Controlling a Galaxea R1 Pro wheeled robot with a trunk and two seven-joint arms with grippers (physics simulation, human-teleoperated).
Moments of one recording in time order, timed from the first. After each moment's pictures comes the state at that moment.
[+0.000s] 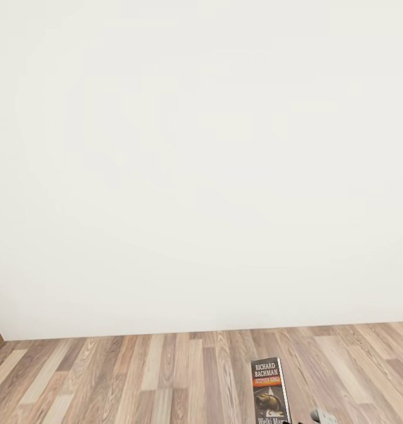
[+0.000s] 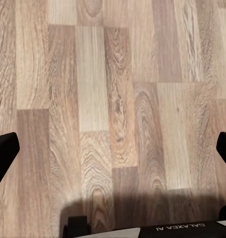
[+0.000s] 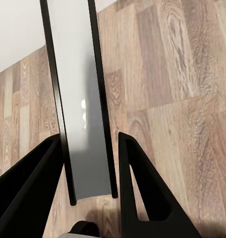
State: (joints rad) left arm -0.36 0.08 -0.17 -0.02 0.27 -0.18 -0.25; right arm -0.40 -0.22 -0.09 -0.08 -0.30 0.03 0.70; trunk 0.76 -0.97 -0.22
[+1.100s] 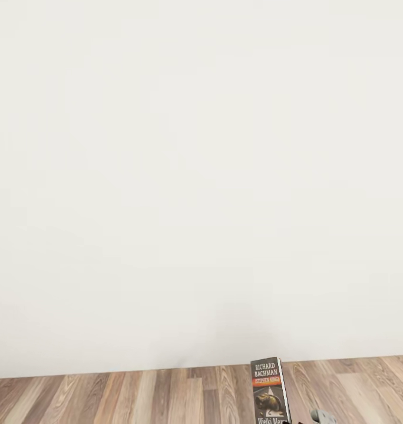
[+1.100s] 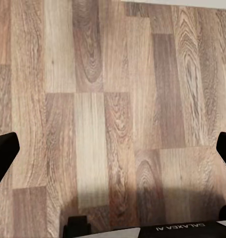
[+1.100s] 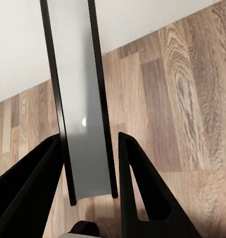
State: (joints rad) left arm -0.36 0.08 -0.17 -0.02 0.27 -0.18 -0.25; right arm -0.40 -0.22 -0.09 -0.09 -0.30 0.03 0.70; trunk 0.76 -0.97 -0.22
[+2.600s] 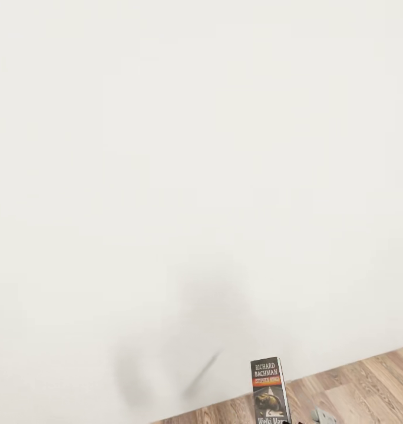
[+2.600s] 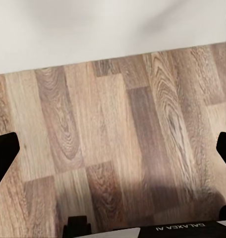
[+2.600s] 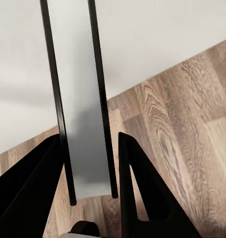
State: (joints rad) left arm -0.36 0.08 -0.17 -0.02 0.27 -0.18 -0.25; right arm -0.40 -0.22 -0.09 -0.09 -0.30 0.03 0.70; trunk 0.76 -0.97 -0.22
